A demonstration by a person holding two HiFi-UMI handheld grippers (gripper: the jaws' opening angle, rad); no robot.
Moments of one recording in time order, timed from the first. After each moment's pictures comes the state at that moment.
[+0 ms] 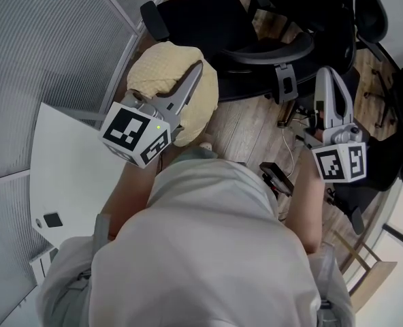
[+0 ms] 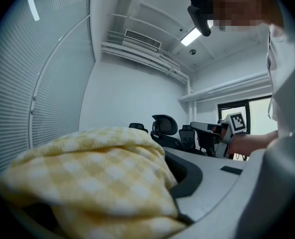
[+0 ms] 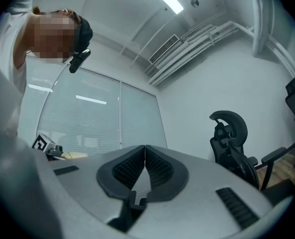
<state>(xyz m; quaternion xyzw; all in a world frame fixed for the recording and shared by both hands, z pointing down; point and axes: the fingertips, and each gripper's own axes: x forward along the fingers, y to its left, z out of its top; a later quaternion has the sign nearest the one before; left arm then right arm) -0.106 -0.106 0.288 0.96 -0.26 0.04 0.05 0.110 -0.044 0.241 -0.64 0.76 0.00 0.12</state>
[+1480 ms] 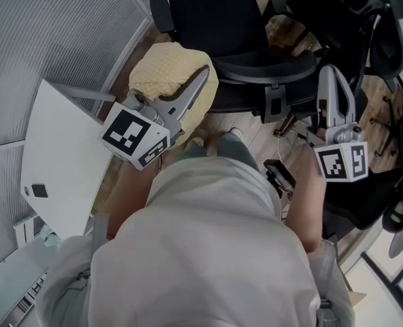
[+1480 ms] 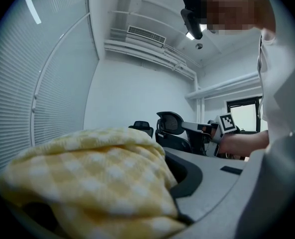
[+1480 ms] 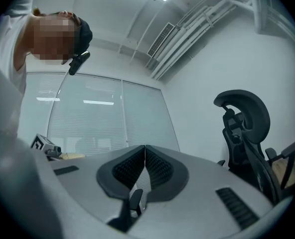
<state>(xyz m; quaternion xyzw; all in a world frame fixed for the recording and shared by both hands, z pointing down) -0.044 -0.125 0.294 0.95 -0.30 0.05 0.06 0.173 -0.120 0.255 -0.57 0.81 -0.04 0.12</state>
